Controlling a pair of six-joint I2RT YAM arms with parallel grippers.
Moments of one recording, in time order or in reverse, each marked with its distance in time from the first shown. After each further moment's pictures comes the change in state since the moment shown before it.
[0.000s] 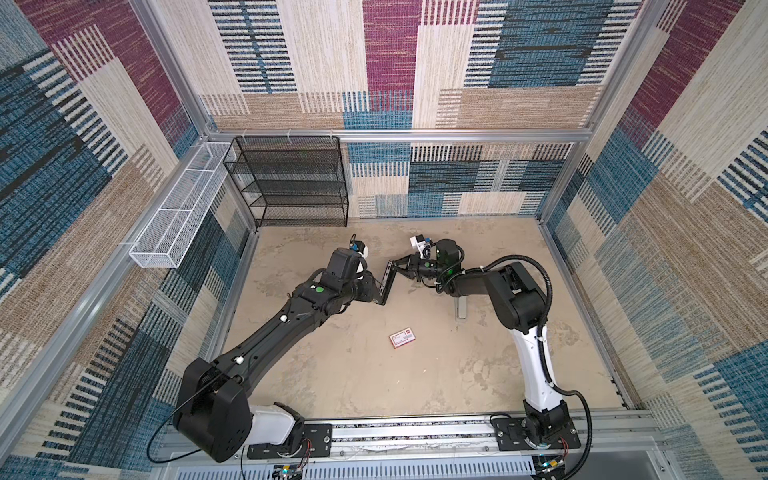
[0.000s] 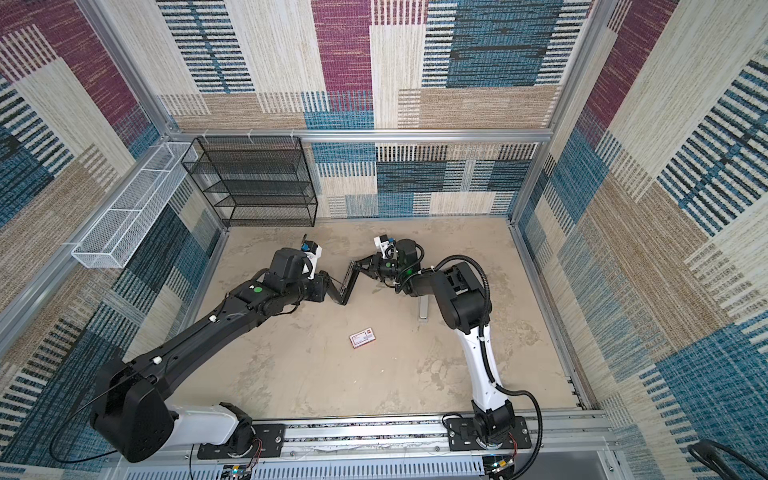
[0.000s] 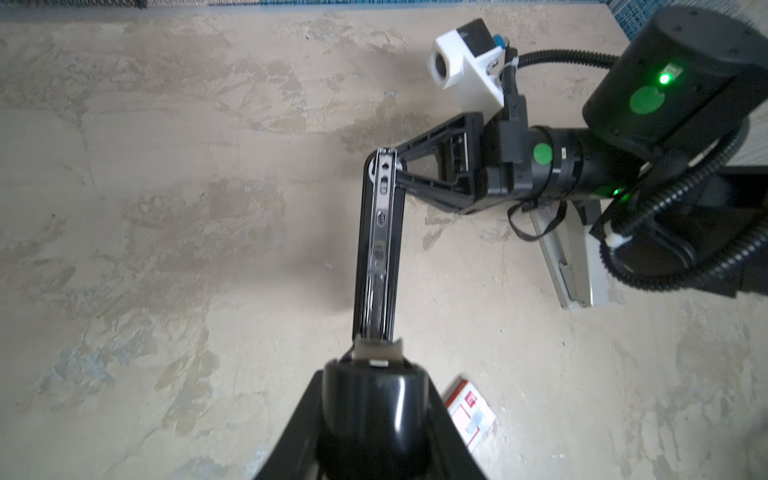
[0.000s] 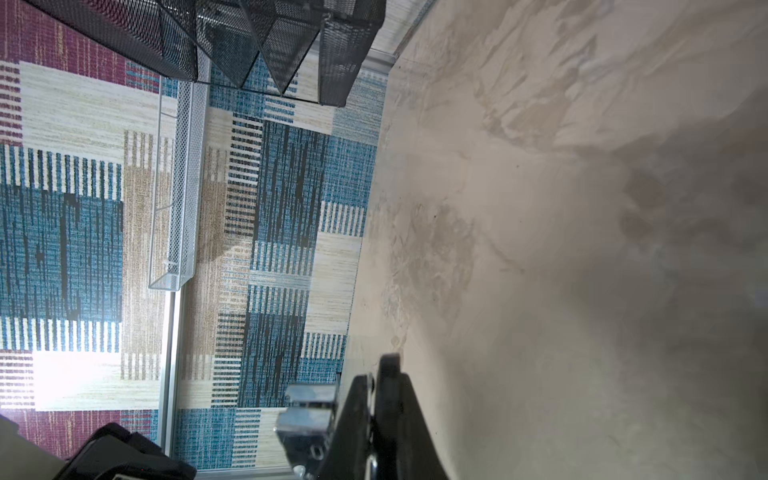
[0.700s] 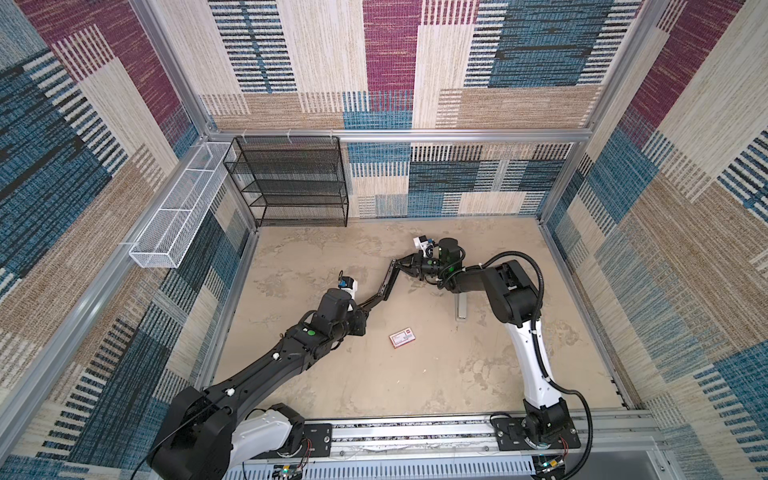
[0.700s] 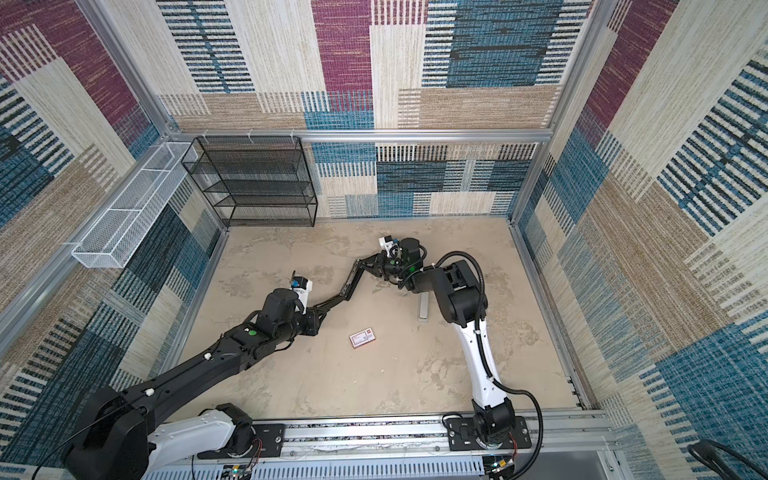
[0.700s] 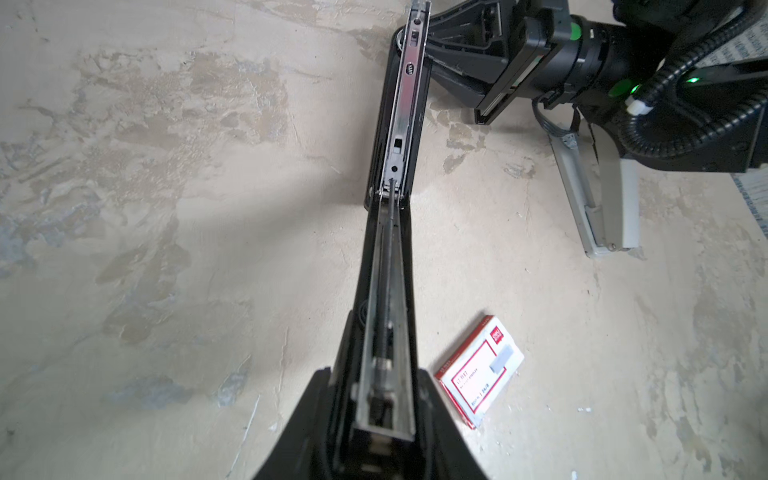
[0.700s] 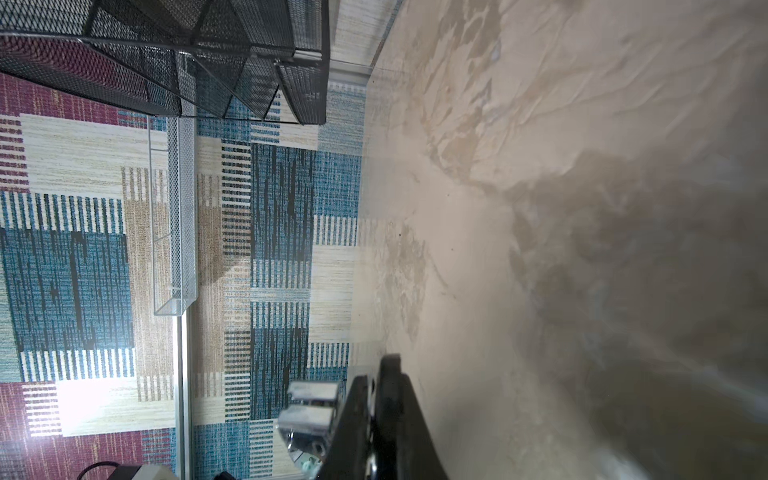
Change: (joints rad) left arm -0.021 -0.182 -0.438 0.259 0.008 -0.122; right arm -0.046 0.116 0.113 -0.024 -0.059 0.045
